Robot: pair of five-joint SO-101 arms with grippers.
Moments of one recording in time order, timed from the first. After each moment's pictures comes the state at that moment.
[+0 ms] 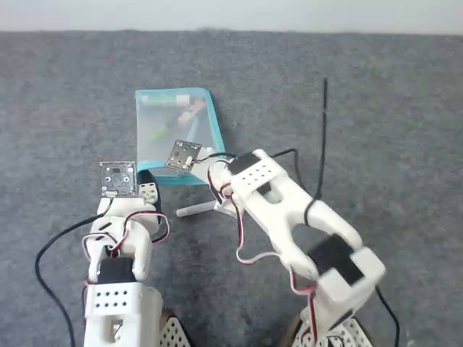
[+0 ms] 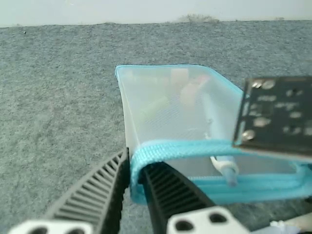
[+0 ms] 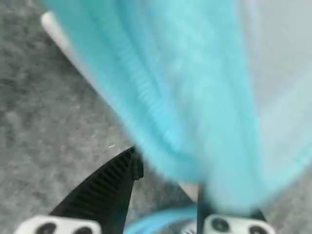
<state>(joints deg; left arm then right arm) -9.7 -77.1 91.9 26.9 2.2 -37.6 12.9 19.2 54.9 34.2</state>
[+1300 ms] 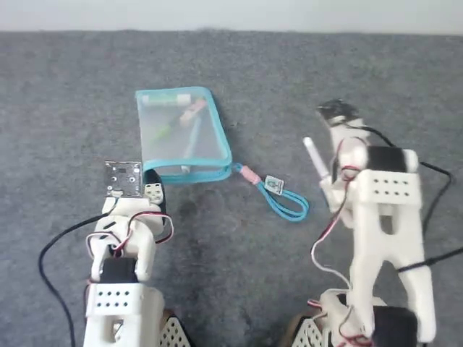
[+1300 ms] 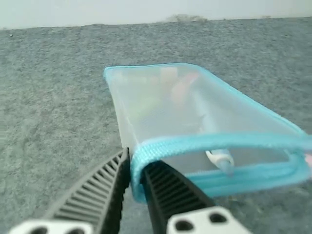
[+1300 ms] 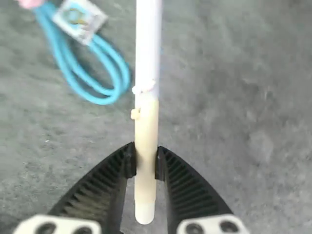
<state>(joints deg) -6.9 -77.1 91.9 26.9 2.2 2.2 -22.3 27.5 83.7 22.7</state>
